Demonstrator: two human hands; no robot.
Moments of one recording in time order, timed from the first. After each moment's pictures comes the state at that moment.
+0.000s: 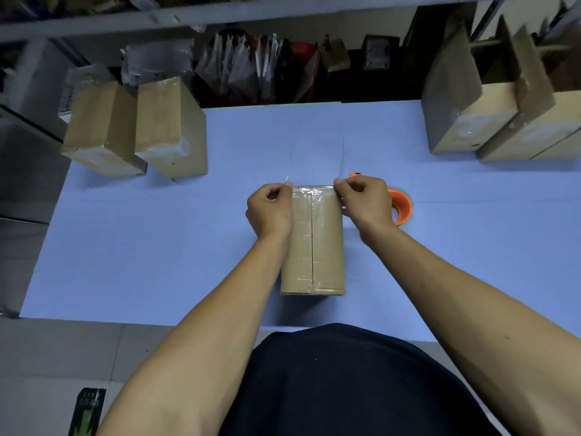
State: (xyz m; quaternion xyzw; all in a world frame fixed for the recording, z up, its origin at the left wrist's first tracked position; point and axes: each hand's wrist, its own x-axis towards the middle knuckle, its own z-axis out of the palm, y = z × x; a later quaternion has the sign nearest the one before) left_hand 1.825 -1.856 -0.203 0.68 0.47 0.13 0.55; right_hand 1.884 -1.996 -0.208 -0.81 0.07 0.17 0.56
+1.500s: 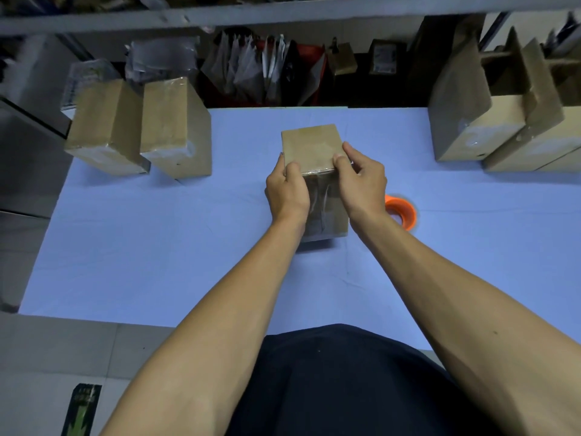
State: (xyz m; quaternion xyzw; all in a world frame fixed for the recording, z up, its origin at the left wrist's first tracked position) left_hand 1.862 -1.864 -0.172 0.65 0.41 0.13 0.63; right_hand 1.897 -1.959 -0.167 -0.79 0.08 0.11 0.60
